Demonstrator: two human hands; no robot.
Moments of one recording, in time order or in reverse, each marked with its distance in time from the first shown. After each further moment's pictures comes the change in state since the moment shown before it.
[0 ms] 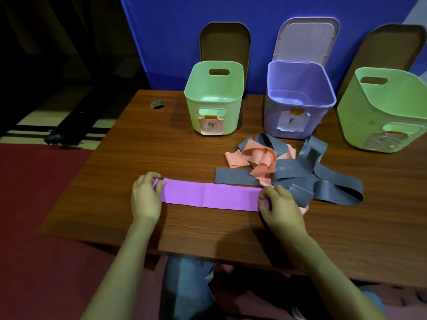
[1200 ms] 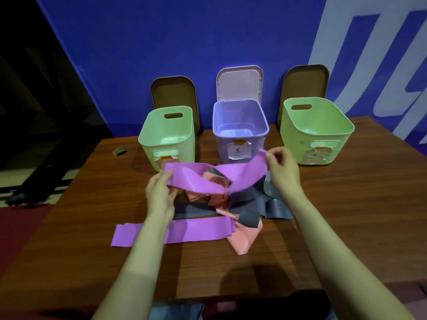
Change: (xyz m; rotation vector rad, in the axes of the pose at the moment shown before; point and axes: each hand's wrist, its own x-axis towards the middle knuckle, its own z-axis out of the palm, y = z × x) left_hand 0.008 0.184 0.027 -1.256 -0.193 -0.477; right_hand 0.083 0.051 -0.117 0.665 0.460 0.193
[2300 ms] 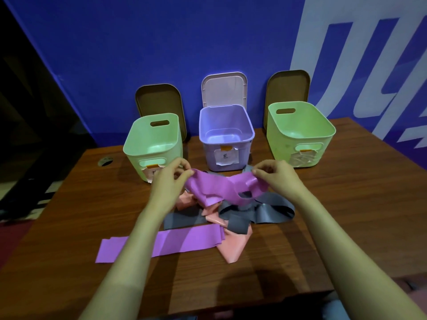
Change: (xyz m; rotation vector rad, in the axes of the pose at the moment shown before) left_hand -0.008 0.018 0.038 0.967 -0.444 0.669; right_hand 0.008 -0.006 -0.038 -0.291 -0.327 -0.024
